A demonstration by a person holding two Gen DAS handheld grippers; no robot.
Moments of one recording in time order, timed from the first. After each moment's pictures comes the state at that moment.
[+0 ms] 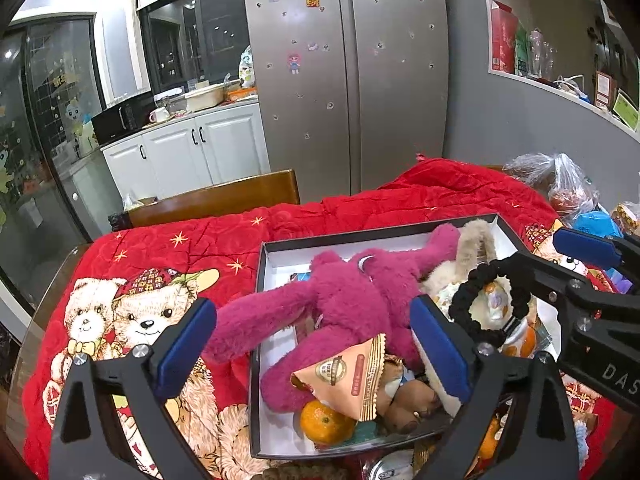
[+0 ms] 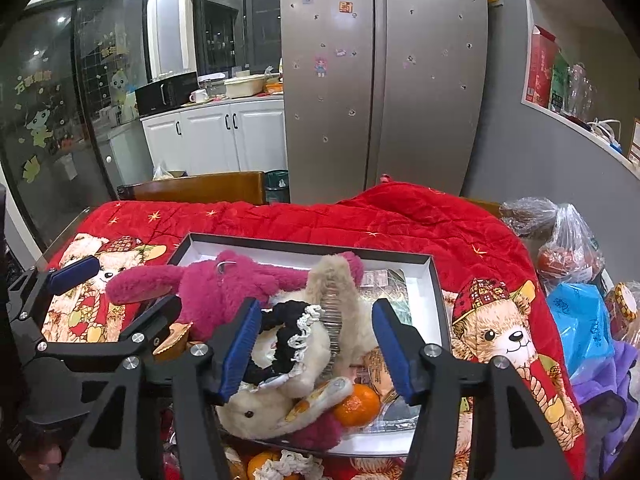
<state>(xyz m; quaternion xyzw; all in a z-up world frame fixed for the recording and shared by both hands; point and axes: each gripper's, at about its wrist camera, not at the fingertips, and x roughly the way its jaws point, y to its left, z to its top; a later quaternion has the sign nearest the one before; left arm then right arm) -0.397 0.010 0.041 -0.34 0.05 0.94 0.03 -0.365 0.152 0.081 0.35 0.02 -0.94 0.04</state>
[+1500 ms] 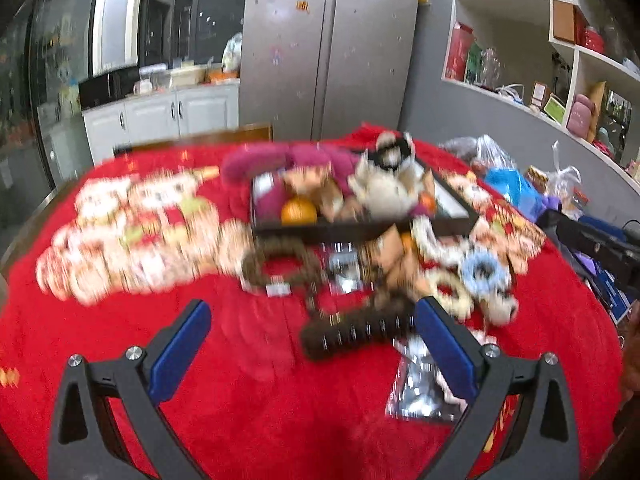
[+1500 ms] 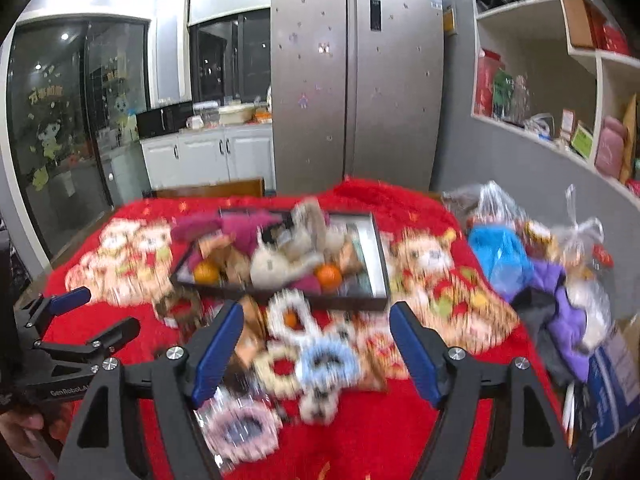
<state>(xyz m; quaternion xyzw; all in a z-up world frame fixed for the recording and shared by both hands) -0.180 -0.029 0.016 -0.35 -0.02 0.93 0.11 -0.147 0.173 0.100 0.30 0.01 -0.95 0.00</state>
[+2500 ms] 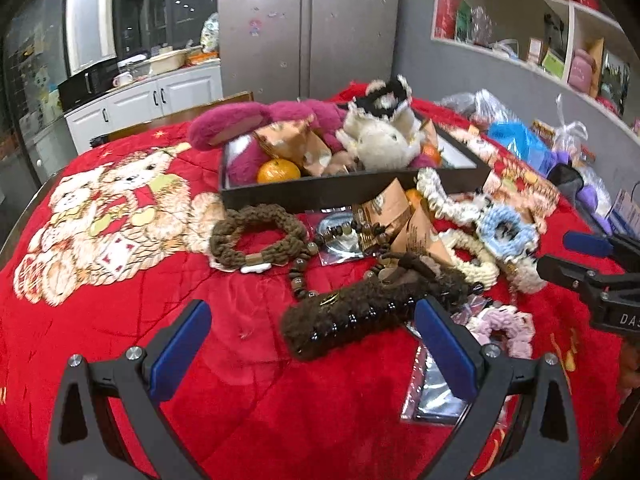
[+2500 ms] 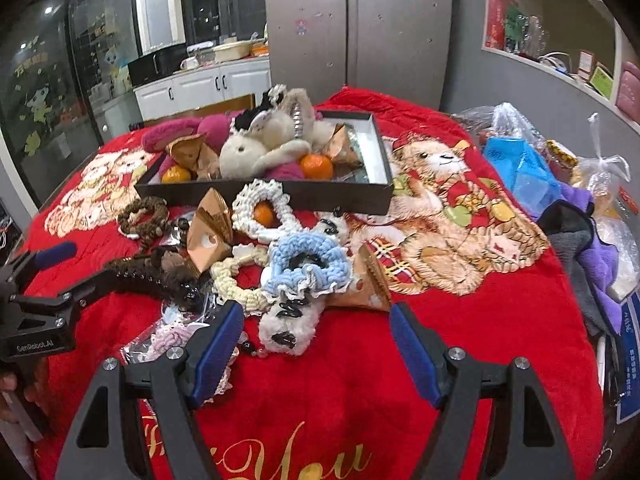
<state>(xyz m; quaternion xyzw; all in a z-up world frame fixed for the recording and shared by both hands) -0.214 -0.004 -0.021 -0.40 0.03 0.91 0.12 -0.168 0.193 0.020 0.41 0.01 -0.91 0.02</state>
